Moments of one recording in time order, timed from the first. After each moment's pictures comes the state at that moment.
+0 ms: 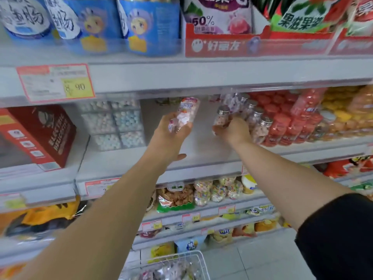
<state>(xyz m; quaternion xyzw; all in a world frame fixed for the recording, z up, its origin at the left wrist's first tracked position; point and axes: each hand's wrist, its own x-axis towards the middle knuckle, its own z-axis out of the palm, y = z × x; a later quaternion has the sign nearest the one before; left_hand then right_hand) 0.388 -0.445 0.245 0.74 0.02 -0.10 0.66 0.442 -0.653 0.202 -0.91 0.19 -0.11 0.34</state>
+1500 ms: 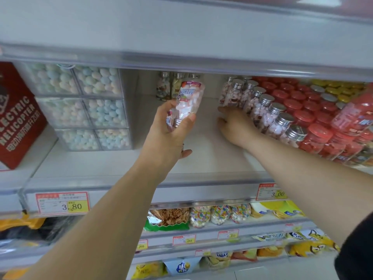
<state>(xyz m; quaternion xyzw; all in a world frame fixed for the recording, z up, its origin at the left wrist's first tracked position) 0.421 -0.467 0.214 0.65 -0.01 -0.01 0.76 0.512 -0.665 0.190 -0.98 -0.03 -0.09 0.18</state>
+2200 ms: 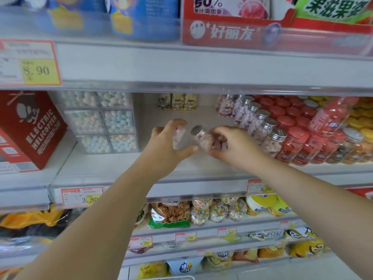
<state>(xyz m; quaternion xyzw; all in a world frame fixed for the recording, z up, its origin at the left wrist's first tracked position) 0.410 -0.444 0.220 0.90 -0.09 0.00 0.43 0.422 -0.656 0.216 -0.96 -0.15 -0.11 0.20</state>
